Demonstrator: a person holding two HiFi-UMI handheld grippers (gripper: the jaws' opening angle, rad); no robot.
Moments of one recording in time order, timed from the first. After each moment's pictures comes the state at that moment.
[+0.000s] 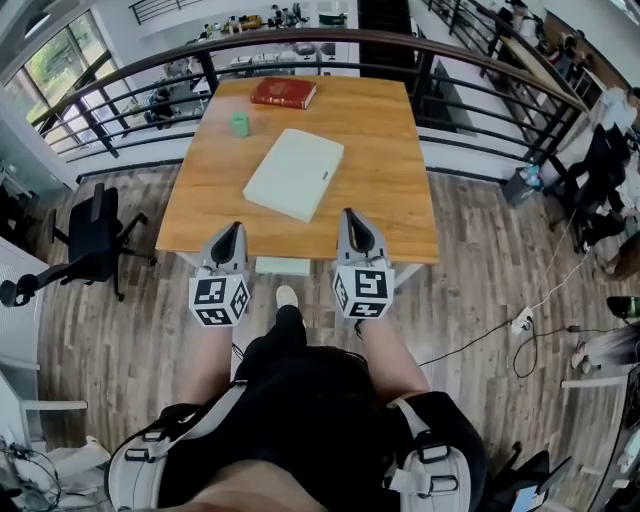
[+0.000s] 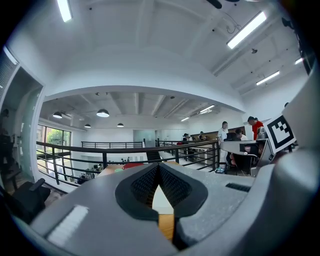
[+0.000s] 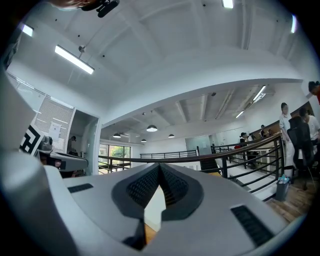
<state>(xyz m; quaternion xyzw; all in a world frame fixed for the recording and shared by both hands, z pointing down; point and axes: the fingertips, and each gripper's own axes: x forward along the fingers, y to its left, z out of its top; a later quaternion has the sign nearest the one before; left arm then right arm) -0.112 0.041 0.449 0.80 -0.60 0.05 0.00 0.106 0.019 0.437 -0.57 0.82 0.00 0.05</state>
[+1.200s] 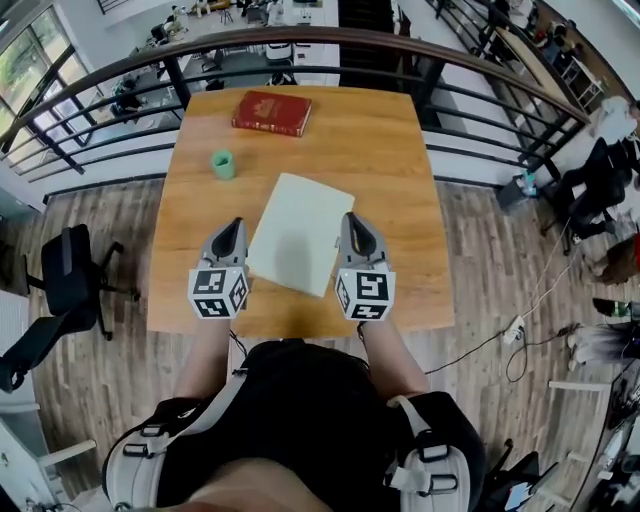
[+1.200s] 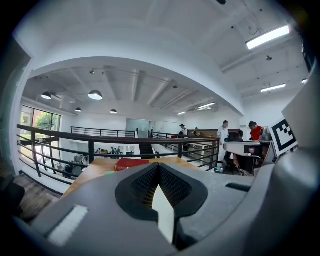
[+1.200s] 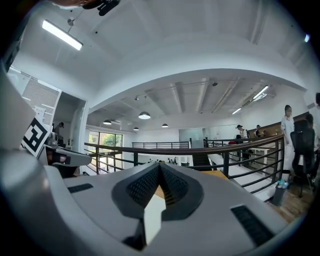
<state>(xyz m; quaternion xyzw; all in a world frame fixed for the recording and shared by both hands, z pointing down) -0.165 -0.259 0.485 0.83 -0.55 0.07 0.07 0.056 -0.251 0.463 -0.60 0.80 -0.02 -0.02</state>
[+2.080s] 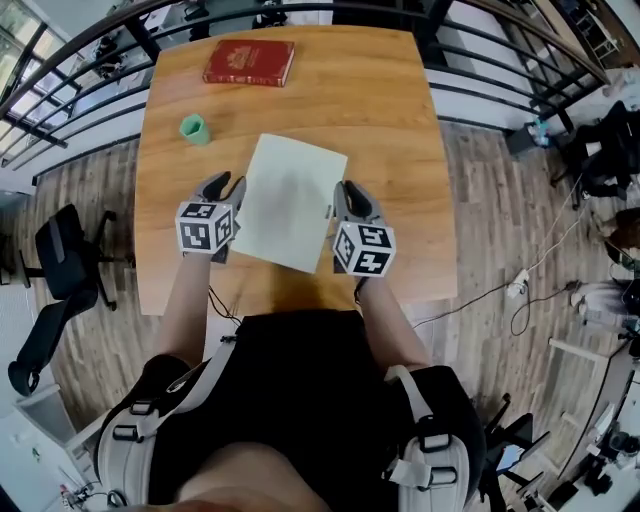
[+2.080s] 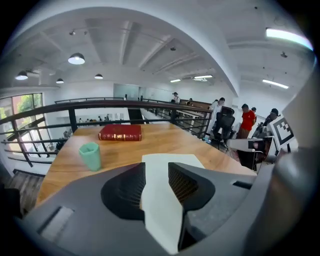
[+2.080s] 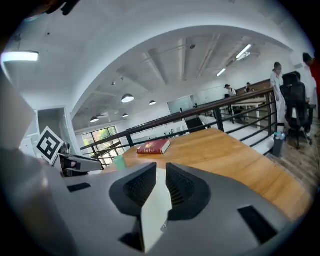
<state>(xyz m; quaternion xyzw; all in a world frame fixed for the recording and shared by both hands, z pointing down) -0.132 -0.359 0.598 0.83 -0.46 0.23 0.19 0.097 -0.316 0.589 -0.60 0.77 -0.24 -0.05</state>
